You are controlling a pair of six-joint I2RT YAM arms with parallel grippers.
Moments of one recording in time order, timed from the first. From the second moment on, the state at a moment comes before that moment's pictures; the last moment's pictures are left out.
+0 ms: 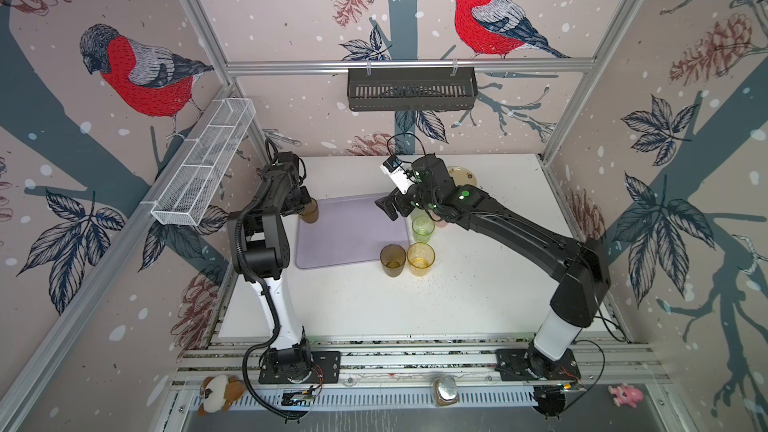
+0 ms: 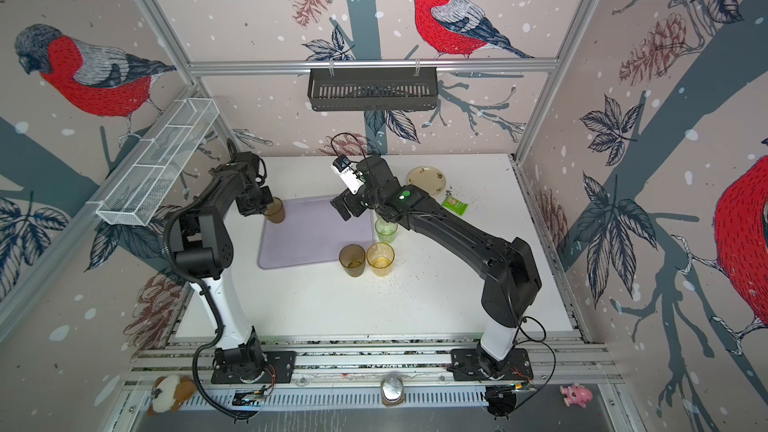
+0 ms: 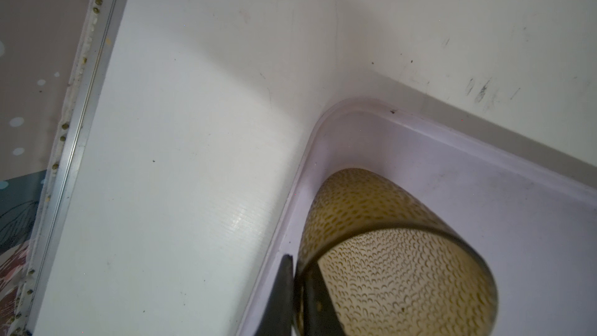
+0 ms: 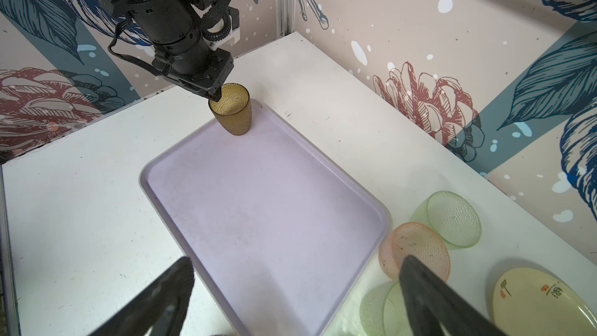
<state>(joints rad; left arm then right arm) 0.13 2.05 1.71 -0.99 -0.11 -0.34 0.82 1.74 1.60 -0.37 -0.10 -0.11</state>
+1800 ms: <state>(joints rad) -0.07 1.56 1.55 -1.05 -0.01 -0.43 0.82 1.80 1.75 -0.46 -0.07 -0.03</state>
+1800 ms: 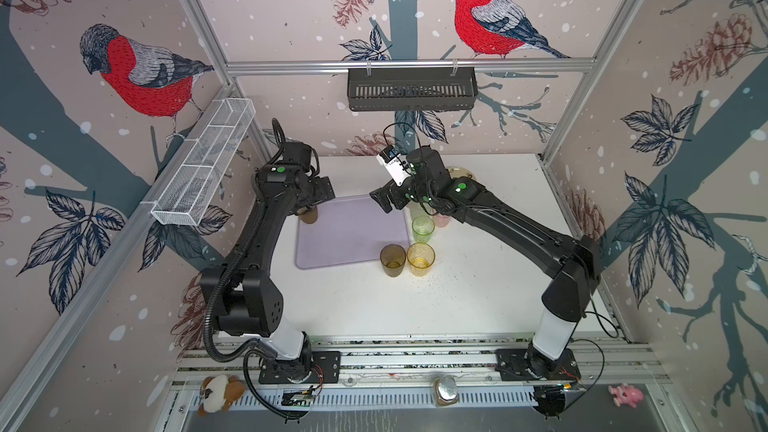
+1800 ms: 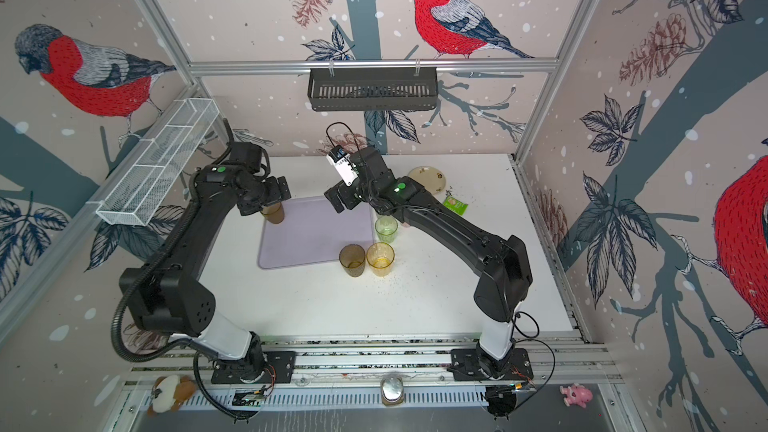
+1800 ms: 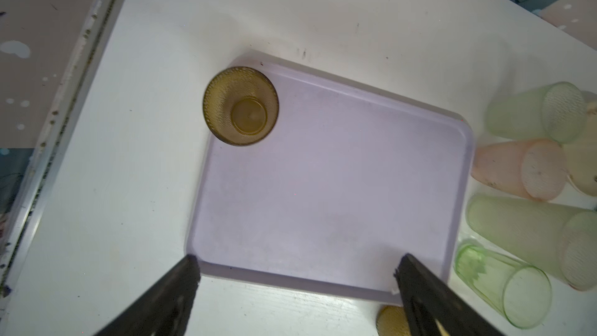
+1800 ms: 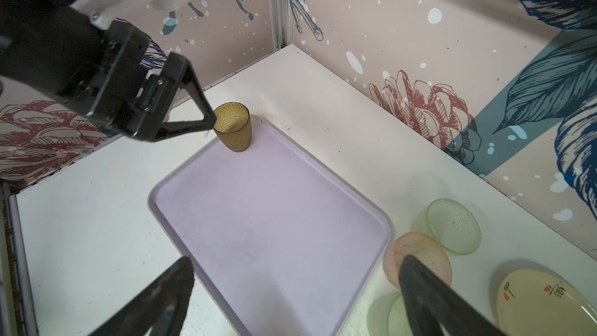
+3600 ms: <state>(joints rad) -0.61 1.53 1.33 -1.06 0.13 -0.72 0.76 1.18 1.09 -0.51 -0.12 -0.11</state>
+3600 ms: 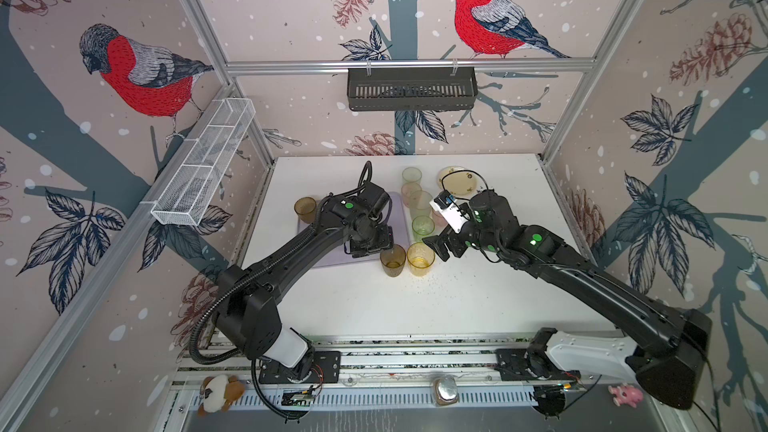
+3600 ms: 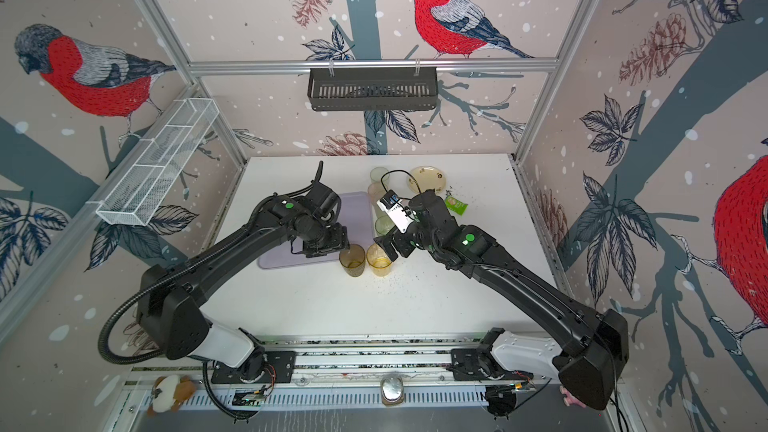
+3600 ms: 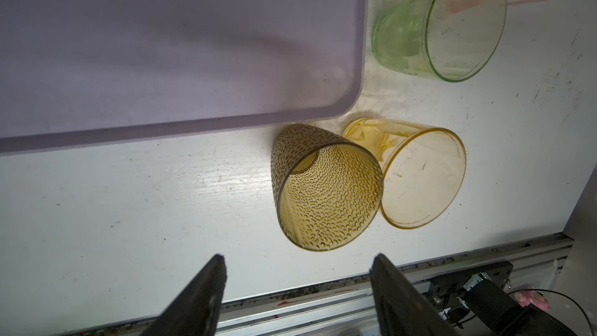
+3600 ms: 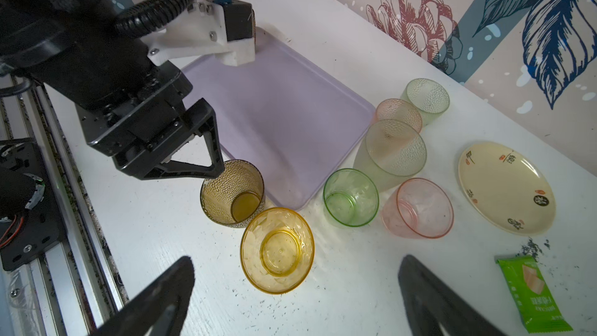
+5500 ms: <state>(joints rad) -0.68 1.73 1.35 -1.06 -0.03 -0.70 0.70 1.15 1.04 -0.43 -0.23 -0.10</state>
